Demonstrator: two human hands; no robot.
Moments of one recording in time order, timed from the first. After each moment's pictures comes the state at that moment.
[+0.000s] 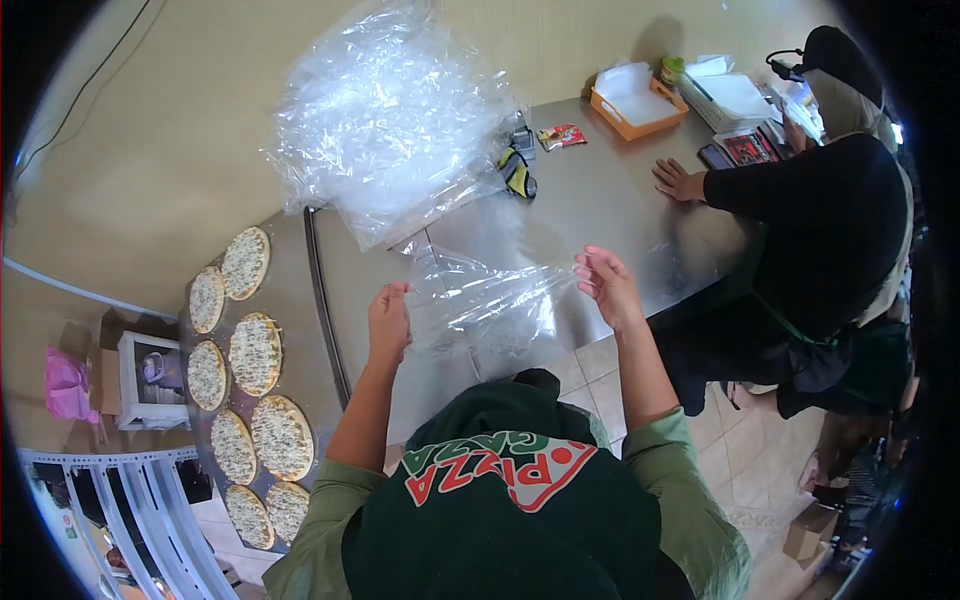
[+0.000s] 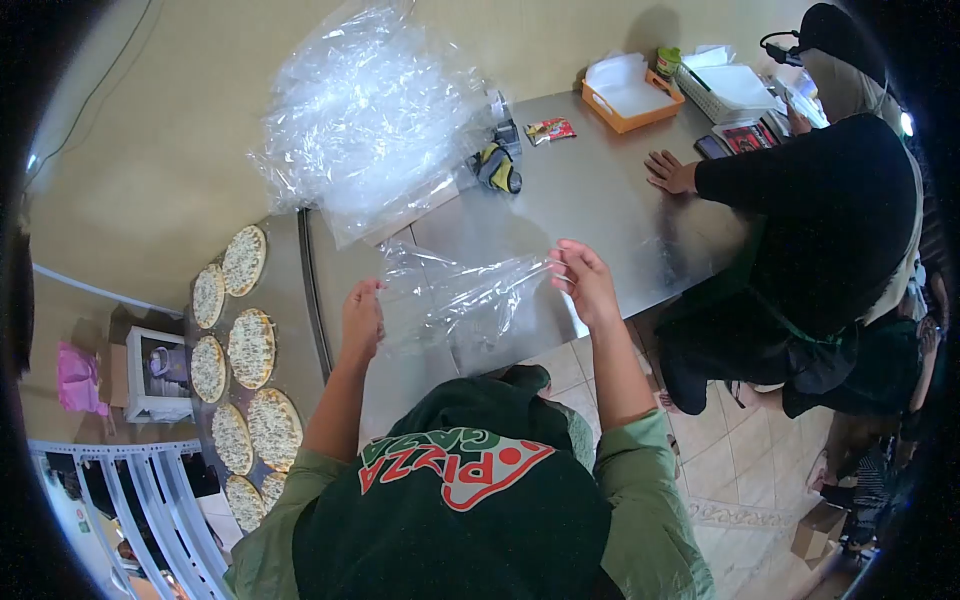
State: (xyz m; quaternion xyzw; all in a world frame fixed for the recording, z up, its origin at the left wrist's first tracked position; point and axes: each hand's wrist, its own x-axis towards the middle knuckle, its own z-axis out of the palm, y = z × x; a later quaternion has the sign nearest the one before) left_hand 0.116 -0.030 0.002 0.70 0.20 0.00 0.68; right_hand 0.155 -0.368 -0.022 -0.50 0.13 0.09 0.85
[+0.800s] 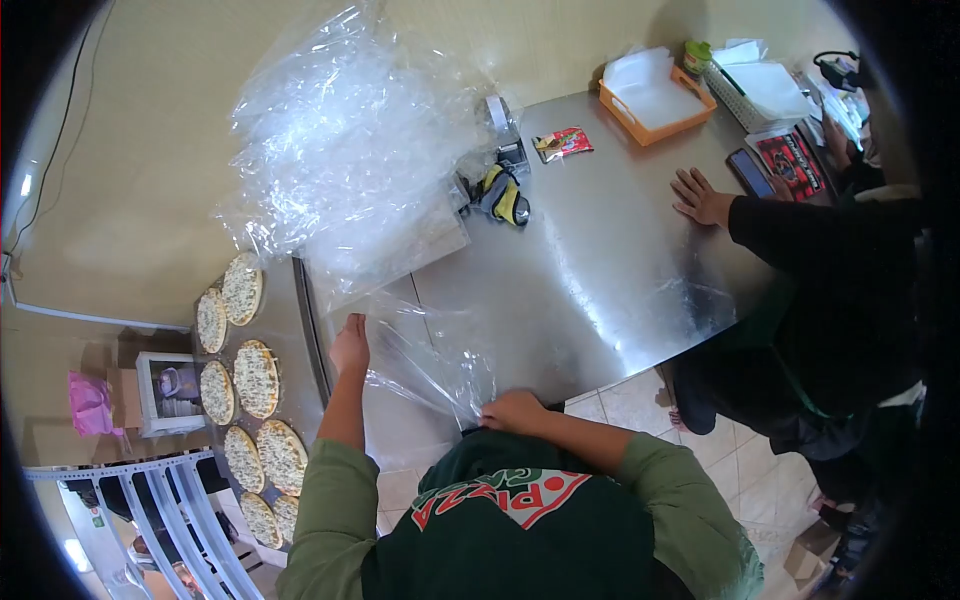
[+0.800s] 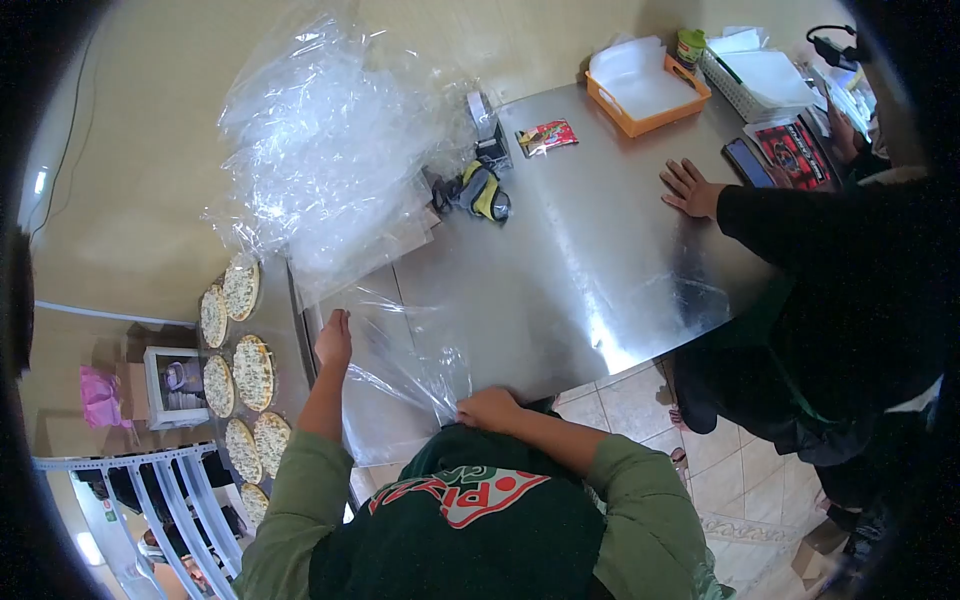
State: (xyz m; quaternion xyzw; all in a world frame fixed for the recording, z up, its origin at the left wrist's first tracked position) left_hand 0.179 0.022 -0.067 0.96 0.25 -0.07 0.05; right_hand 0.103 -0.288 -0.117 -0.80 -0.38 0.32 0.33
